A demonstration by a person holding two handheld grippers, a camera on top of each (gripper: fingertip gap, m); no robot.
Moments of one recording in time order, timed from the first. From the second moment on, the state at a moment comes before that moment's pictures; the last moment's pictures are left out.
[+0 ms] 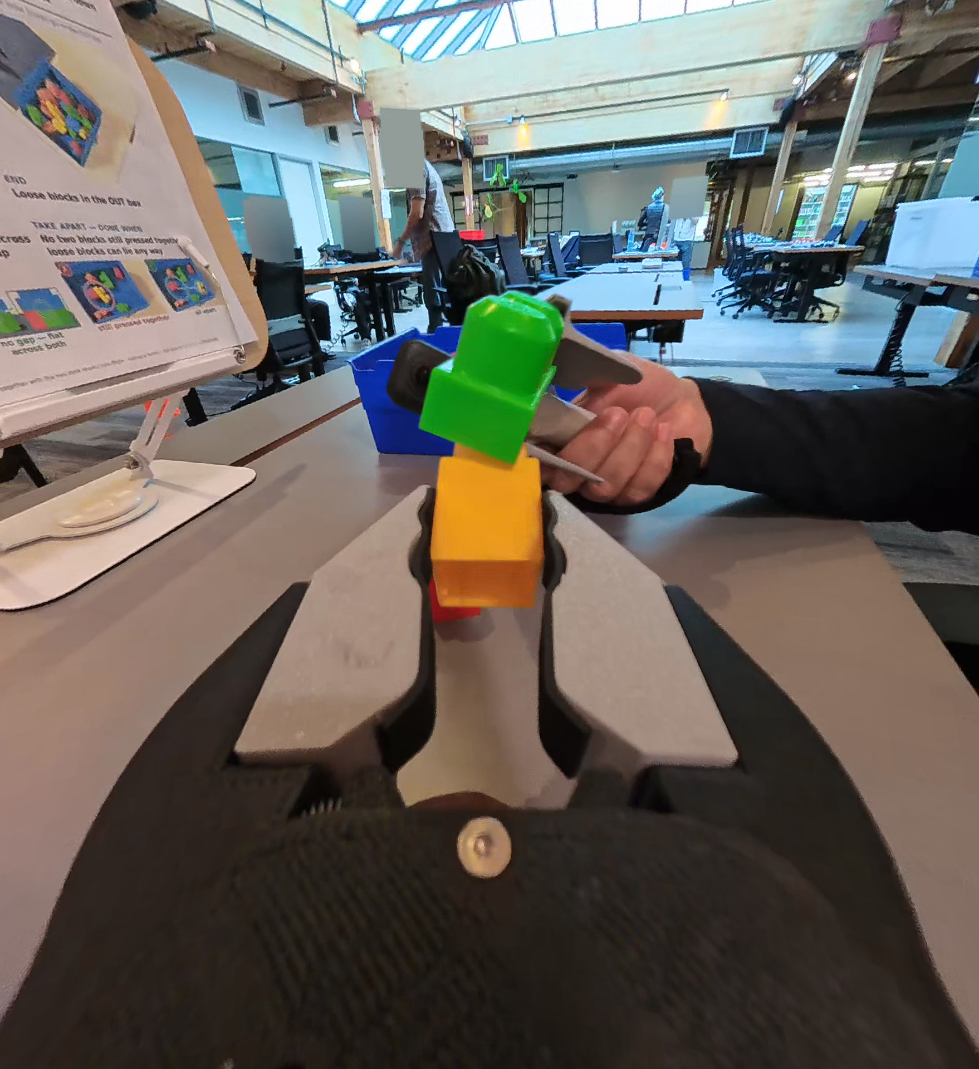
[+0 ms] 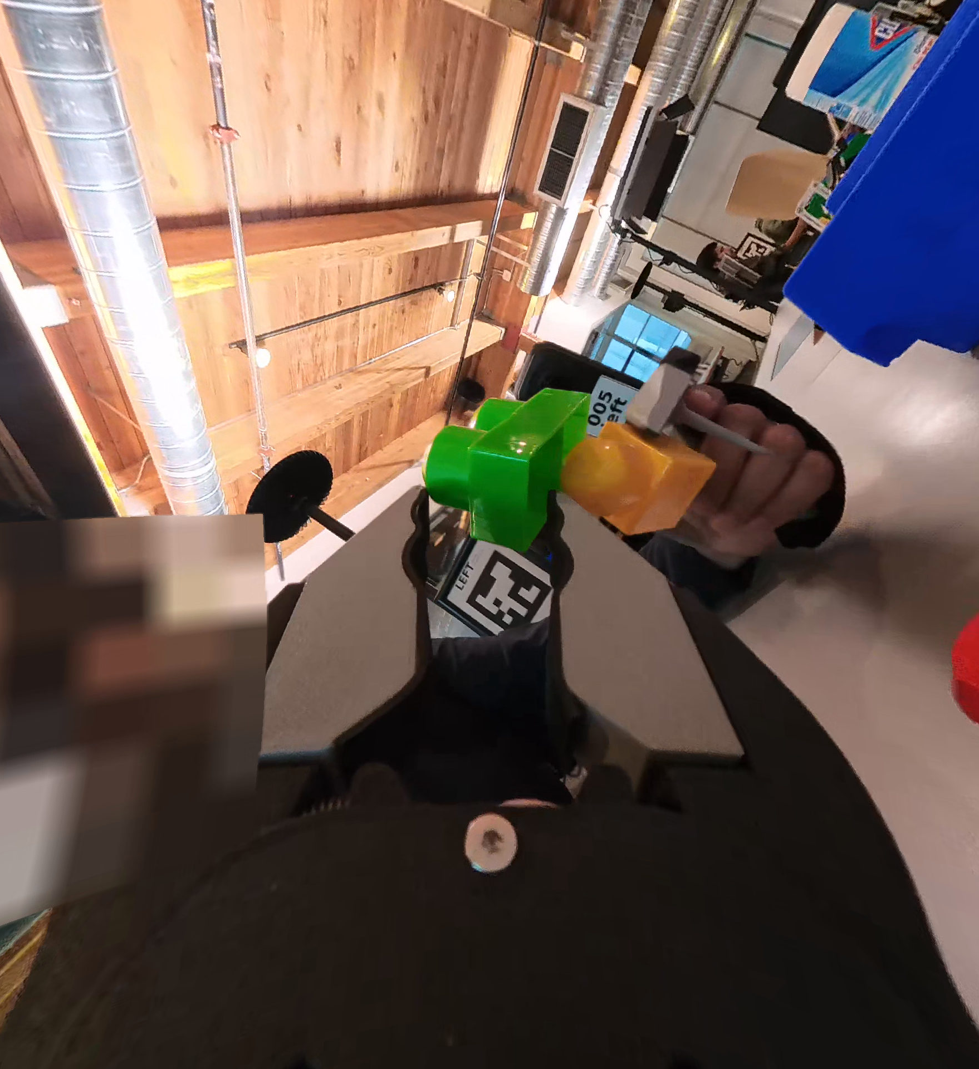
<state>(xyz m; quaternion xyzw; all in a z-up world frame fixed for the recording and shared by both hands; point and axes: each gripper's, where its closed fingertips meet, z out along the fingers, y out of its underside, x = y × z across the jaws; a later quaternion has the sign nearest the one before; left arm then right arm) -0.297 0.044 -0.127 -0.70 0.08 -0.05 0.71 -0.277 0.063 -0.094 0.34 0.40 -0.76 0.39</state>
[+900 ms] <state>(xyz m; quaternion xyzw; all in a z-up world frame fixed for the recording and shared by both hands) -0.315 0.022 -0.244 -0.96 0.10 0.00 0.27 -0.291 0.092 -0.126 0.42 0.48 -0.72 0.29</state>
